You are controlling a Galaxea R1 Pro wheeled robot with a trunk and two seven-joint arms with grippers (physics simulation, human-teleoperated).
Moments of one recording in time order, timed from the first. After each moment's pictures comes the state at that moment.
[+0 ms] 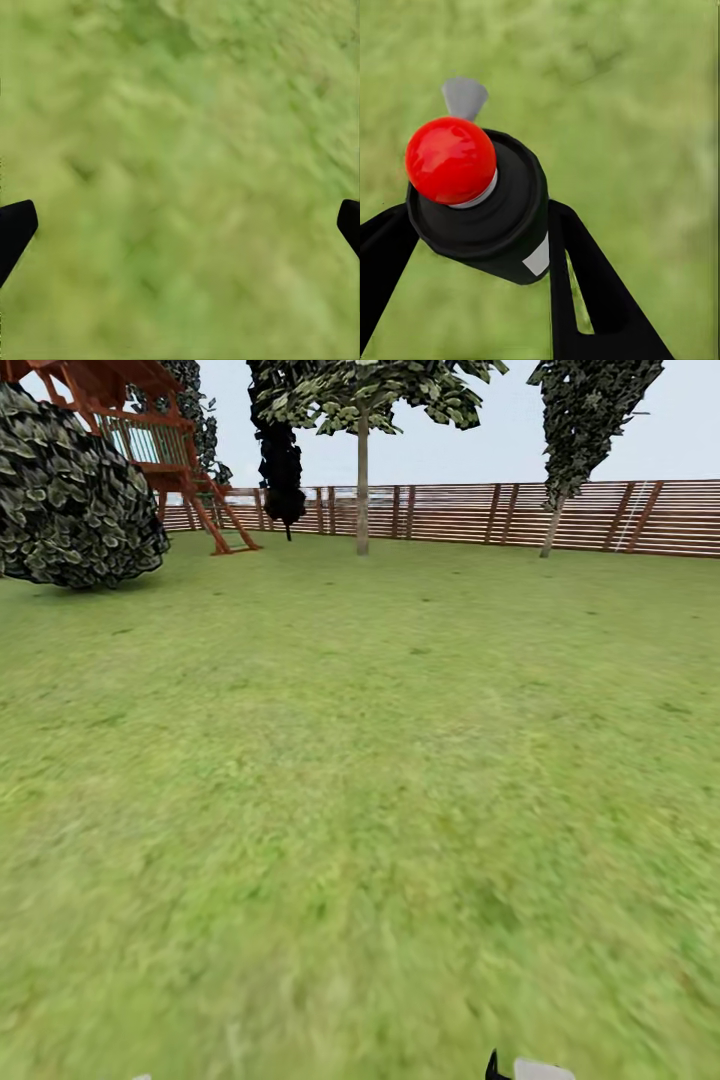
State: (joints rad) left arm -0.27 0.16 0.55 -0.16 -0.27 -0.50 0.00; right arm -0.36 0.06 0.07 -0.03 0.07 -0.63 -0.55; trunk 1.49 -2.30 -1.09
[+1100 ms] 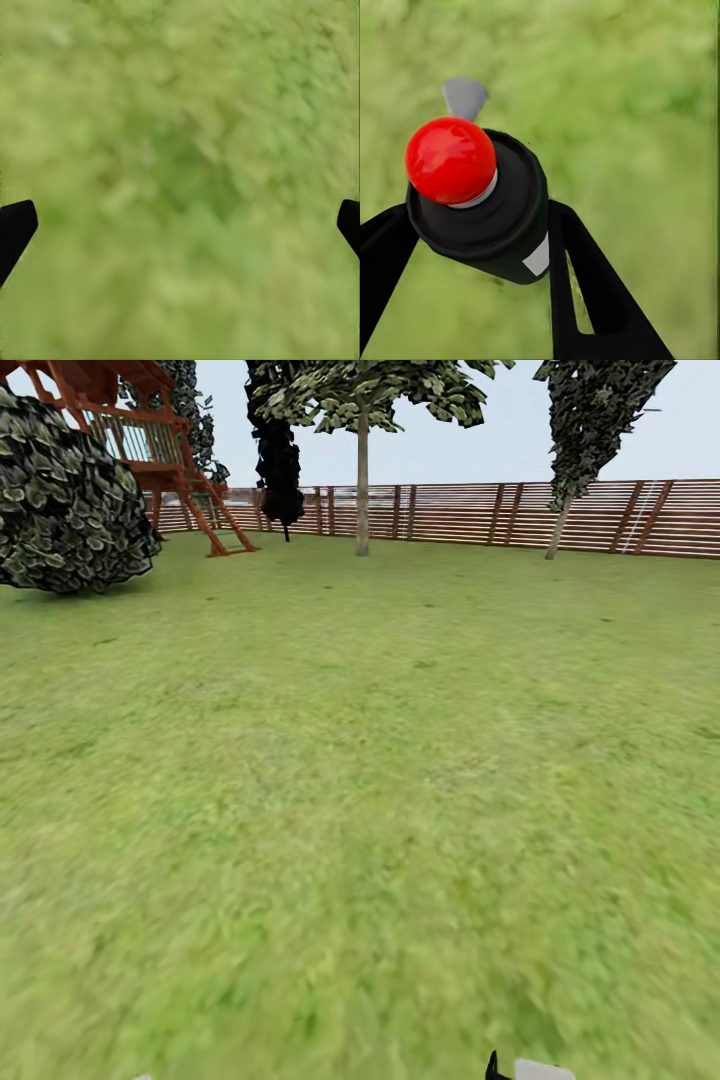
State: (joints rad) left arm -0.27 0.16 0.55 -0.16 -0.27 -0.50 0.00; right arm -0.36 0.06 0.07 -0.03 0.07 -0.63 -0.55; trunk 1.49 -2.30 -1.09
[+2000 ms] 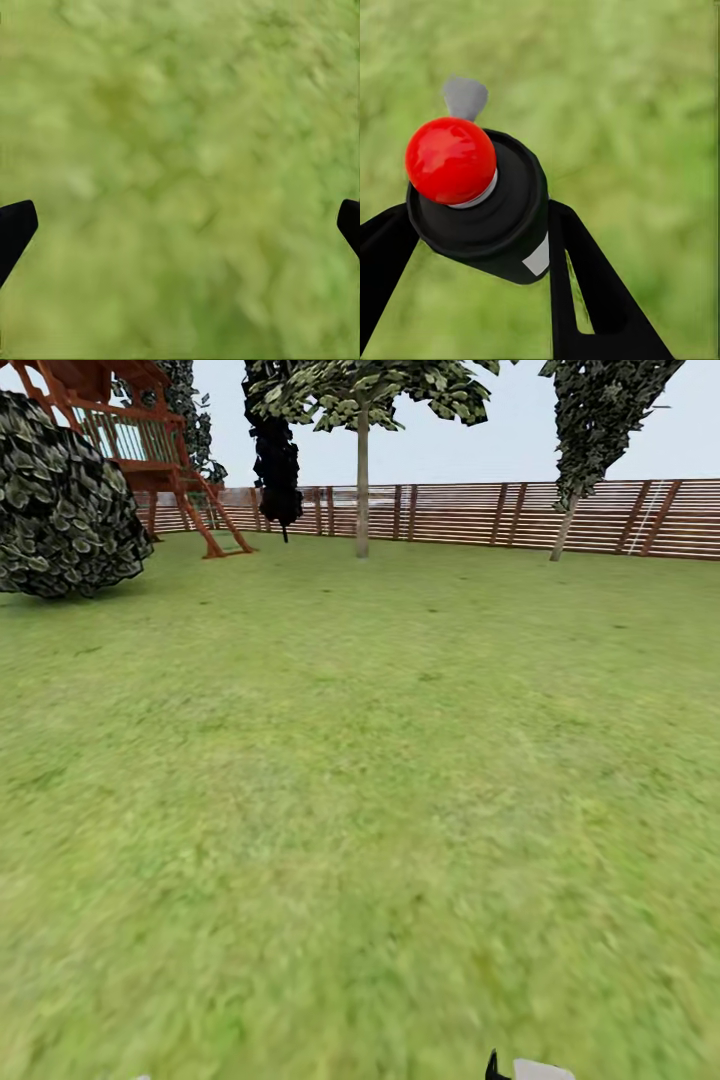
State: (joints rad) left arm -0.27 0.16 0.55 -0.16 -0.27 -0.50 0.00; right arm -0.36 0.06 0.07 -0.03 0.07 -0.63 -0.55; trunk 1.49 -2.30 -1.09
